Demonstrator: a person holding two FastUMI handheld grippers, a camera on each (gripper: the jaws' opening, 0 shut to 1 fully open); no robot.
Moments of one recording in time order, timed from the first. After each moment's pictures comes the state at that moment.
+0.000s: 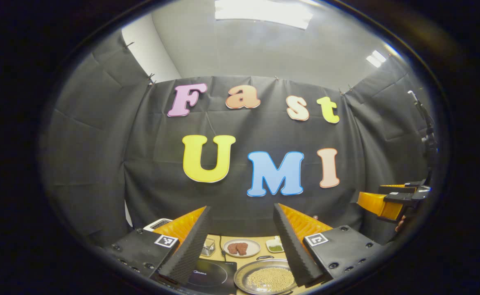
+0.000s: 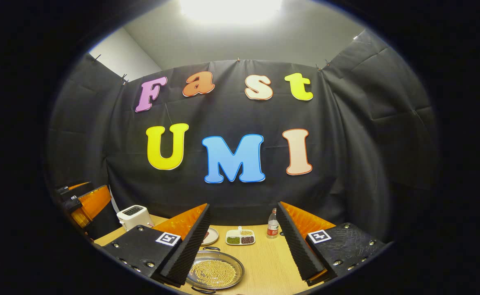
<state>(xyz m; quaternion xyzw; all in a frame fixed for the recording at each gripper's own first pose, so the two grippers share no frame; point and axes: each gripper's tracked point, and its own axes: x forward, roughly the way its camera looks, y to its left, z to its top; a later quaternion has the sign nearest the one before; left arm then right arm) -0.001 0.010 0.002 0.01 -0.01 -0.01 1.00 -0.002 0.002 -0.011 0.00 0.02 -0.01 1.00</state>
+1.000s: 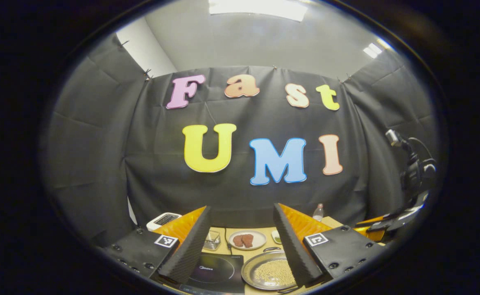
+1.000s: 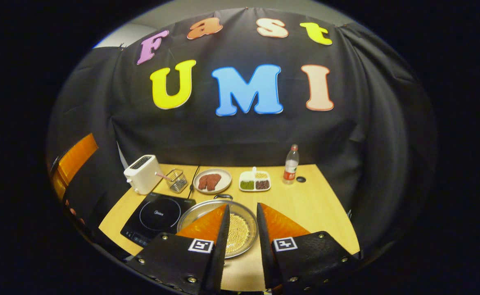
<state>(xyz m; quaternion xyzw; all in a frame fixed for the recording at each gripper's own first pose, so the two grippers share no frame) 0.002 0.026 -0.037 0.03 0.03 0.00 1.00 -0.002 0.039 -0.171 0.01 0.28 0.05 0.96</state>
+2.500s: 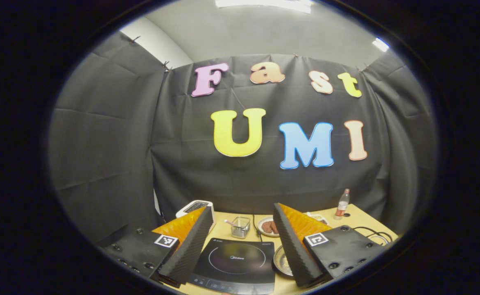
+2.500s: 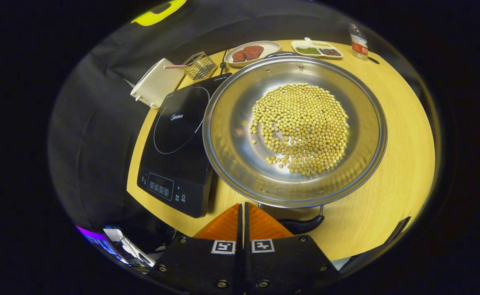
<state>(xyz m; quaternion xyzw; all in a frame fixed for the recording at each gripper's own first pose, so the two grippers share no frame) -0.025 0.118 -0.062 0.04 0.08 0.07 0.99 -0.054 0.177 -0.407 0.12 0.60 0.16 0.78</state>
